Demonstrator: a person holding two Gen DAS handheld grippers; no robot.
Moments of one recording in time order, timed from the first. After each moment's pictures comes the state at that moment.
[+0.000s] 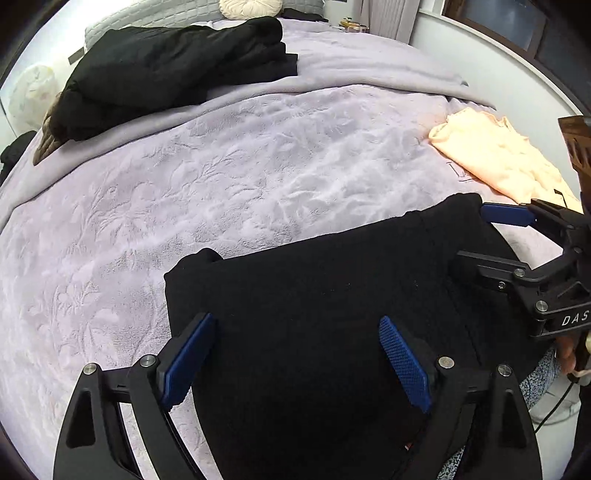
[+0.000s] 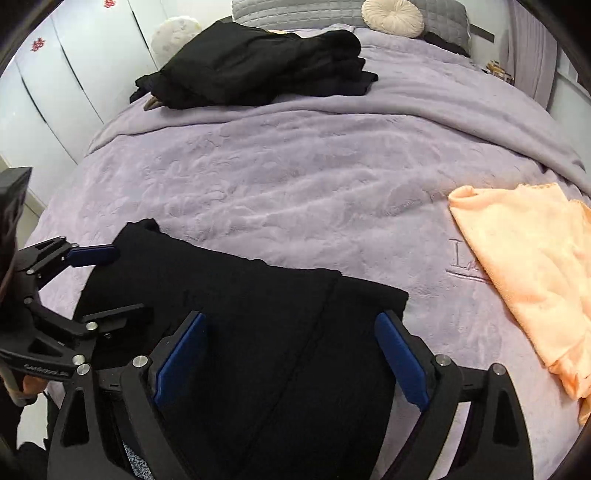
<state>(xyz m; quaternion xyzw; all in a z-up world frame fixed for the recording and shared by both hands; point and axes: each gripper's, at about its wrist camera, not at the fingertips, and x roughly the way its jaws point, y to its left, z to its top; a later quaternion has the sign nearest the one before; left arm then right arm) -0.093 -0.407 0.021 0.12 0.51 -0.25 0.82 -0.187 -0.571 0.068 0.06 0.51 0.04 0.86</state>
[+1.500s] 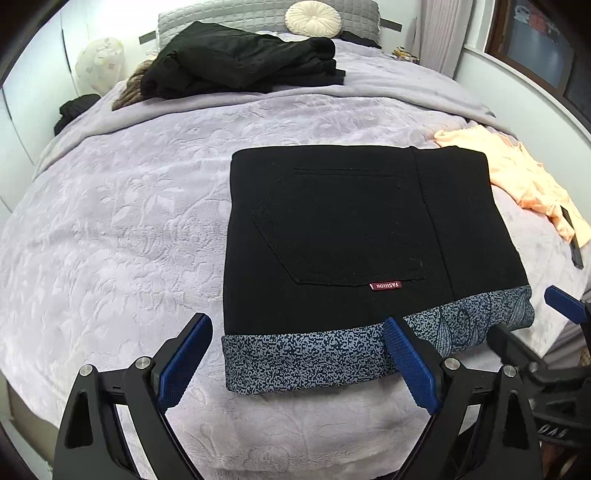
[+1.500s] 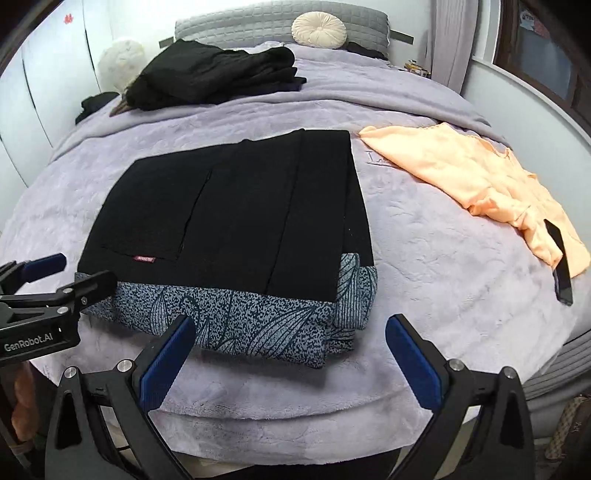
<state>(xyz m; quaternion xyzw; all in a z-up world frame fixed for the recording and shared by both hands) -0.227 -0.378 0.041 0.06 0.49 -0.14 0.86 -0.333 -0.492 0.091 0.04 0.49 -0.13 0.86</state>
